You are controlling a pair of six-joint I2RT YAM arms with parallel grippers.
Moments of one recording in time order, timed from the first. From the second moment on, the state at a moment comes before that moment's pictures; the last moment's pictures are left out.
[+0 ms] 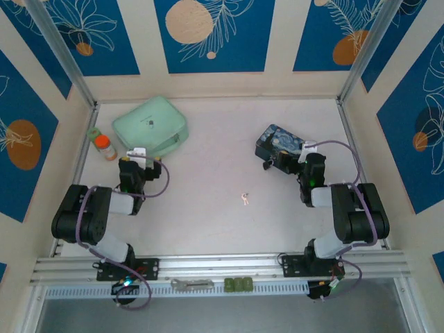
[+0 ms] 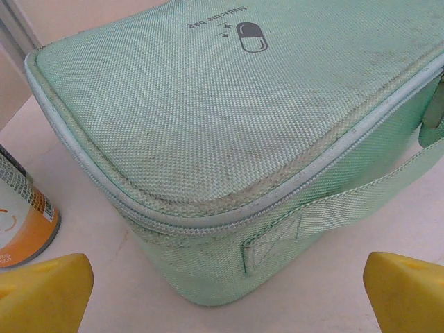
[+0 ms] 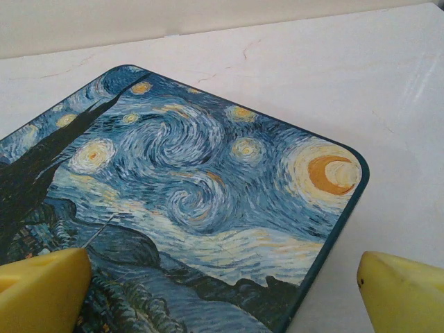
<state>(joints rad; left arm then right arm) -0.10 1.56 0.35 0.87 -0.15 0.06 0.02 1.52 0.40 0.73 -0.01 0.12</state>
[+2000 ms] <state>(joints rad) -0.36 1.24 0.53 0.33 0.10 -0.61 0.61 1.37 0.93 -0.63 -0.09 0.33</state>
